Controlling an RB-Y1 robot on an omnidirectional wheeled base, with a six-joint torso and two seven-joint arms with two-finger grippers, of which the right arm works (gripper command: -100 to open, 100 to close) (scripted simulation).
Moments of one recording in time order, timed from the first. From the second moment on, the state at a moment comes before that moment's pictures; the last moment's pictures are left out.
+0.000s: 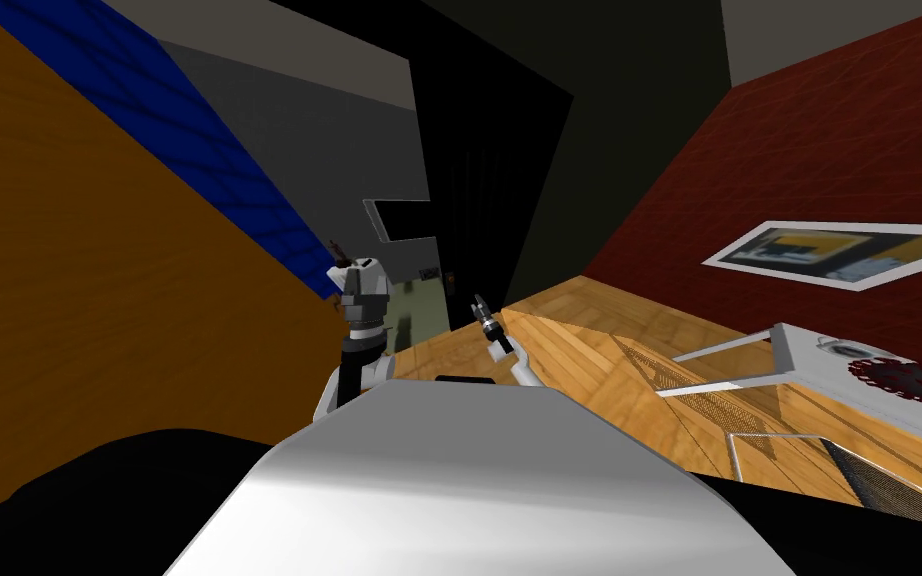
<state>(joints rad) -0.11 -0.18 0.41 -1.34 -0.01 -0.45 -0.25</state>
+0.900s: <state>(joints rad) -0.24 -0.21 0.50 -1.14 -0.02 -0.45 -0.31</state>
